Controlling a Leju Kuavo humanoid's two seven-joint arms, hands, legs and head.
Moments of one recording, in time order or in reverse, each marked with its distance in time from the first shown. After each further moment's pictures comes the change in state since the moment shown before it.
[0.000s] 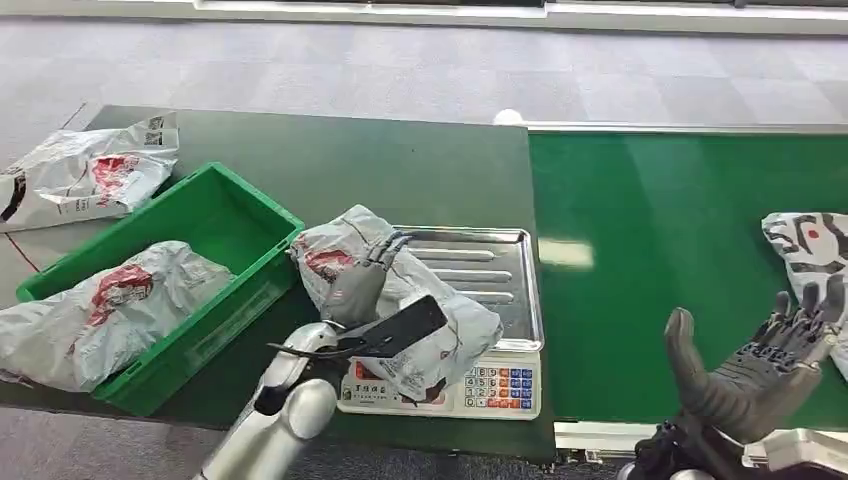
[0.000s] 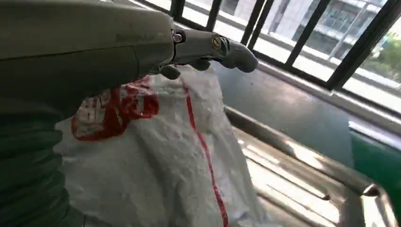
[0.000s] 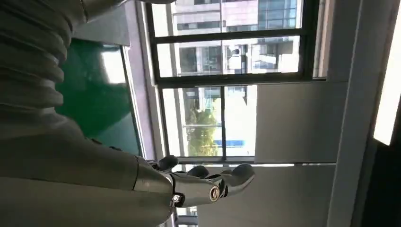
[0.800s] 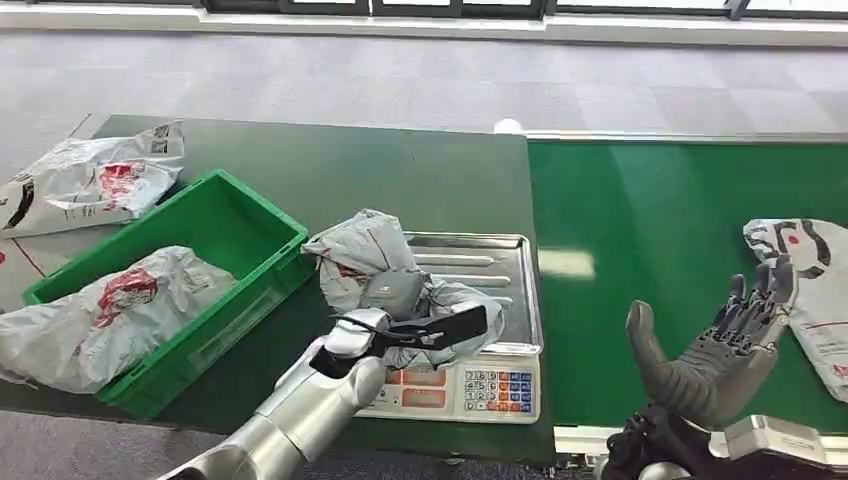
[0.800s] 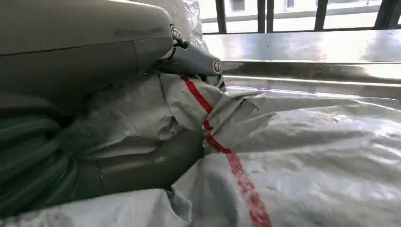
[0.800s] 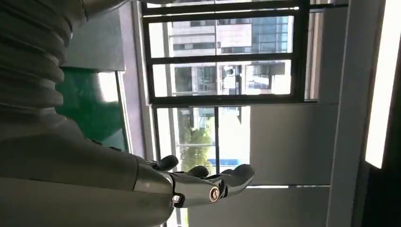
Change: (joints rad) left arm -0.214 -0.110 -0.048 0.514 -0.149 -0.060 0.088; right arm -0.035 0.031 0.074 0.014 0.076 0.018 0.036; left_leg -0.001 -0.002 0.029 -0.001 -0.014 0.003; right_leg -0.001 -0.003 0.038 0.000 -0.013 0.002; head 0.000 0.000
